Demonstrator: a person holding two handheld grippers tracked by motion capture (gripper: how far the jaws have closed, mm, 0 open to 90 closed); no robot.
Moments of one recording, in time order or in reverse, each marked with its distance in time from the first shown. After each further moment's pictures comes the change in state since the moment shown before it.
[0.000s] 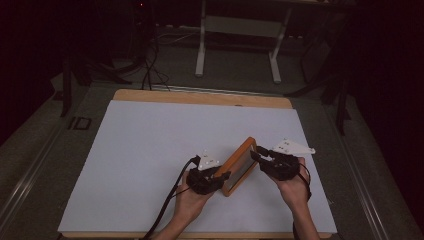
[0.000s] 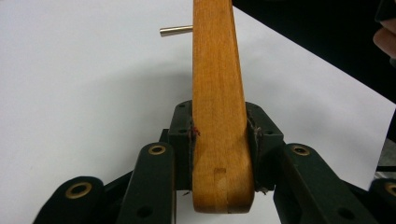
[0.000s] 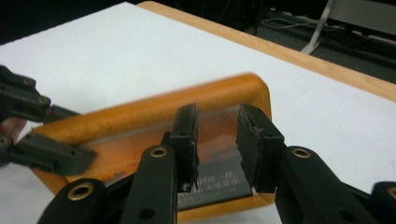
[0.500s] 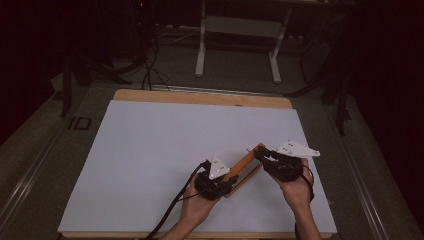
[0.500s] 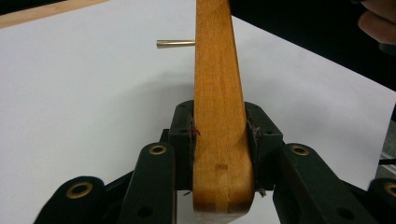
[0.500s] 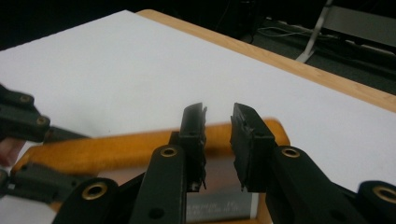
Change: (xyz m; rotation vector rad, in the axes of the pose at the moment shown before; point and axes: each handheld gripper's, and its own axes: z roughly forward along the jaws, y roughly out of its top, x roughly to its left) left arm -0.021 0.001 0.008 -0.020 0.003 0.096; right arm -0.001 -0.001 -0.008 -0.034 -0.012 -0.008
